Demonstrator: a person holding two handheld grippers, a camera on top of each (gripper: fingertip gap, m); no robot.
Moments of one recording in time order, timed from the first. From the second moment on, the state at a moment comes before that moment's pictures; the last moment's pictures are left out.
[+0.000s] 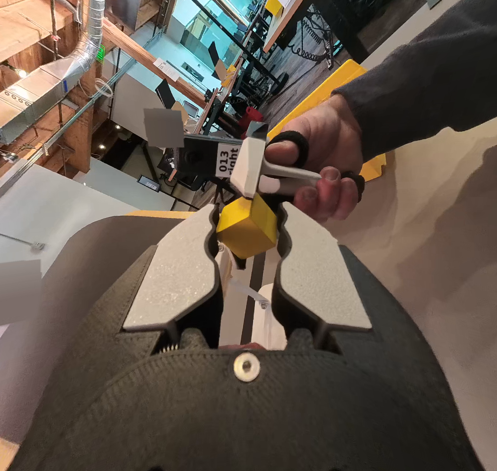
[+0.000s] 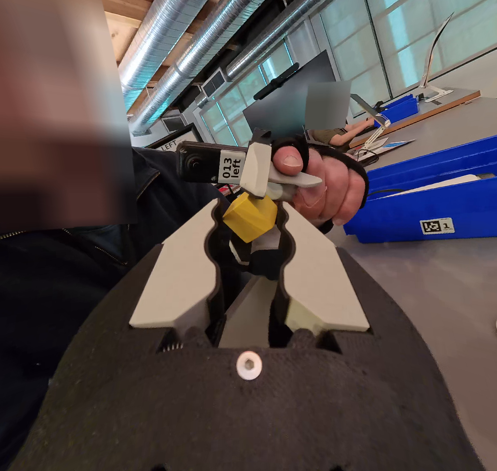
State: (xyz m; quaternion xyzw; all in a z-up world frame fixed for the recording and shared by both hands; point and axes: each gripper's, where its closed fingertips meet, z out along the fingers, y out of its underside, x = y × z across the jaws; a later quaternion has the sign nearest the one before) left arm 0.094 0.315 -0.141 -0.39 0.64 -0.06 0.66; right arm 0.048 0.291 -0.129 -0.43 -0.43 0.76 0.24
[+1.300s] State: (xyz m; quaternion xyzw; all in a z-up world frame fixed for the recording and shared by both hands) left arm 0.066 0.397 -0.176 -0.52 0.58 0.23 0.59; right arm 0.035 0.370 -0.179 -0.68 -0.41 0.44 0.41
